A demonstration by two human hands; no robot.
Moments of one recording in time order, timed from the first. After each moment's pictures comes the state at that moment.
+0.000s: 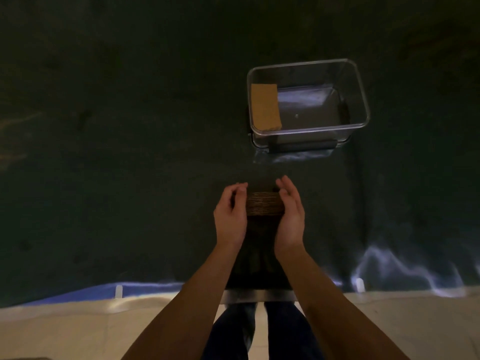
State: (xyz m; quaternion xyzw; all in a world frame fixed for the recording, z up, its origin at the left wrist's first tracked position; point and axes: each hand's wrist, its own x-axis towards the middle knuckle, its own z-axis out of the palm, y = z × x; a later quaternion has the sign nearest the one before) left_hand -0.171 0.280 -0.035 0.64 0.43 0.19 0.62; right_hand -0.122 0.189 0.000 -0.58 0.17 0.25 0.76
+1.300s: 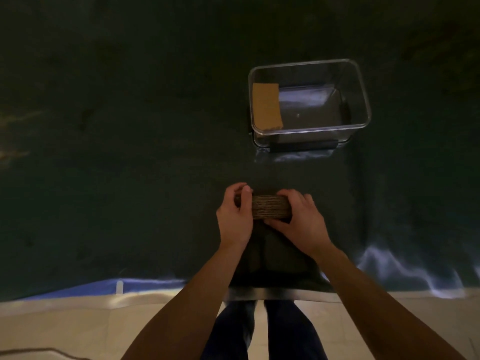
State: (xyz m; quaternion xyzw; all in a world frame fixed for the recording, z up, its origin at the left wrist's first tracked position) left_hand -0.168 0.272 -0.035 0.70 0.44 0.16 0.54; right_hand -0.087 0.139 -0.026 -0.90 -0.29 0.21 0.27
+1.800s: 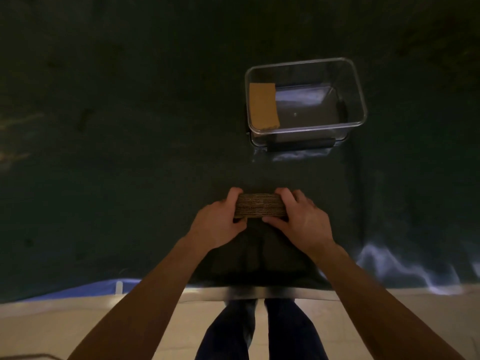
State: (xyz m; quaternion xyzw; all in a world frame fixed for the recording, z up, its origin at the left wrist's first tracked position) left_hand -0.190 0.327 -0.006 0.93 0.17 -0.15 0.28; right_hand -0.086 0.133 -0.024 -0.91 -0.34 0.15 0.16
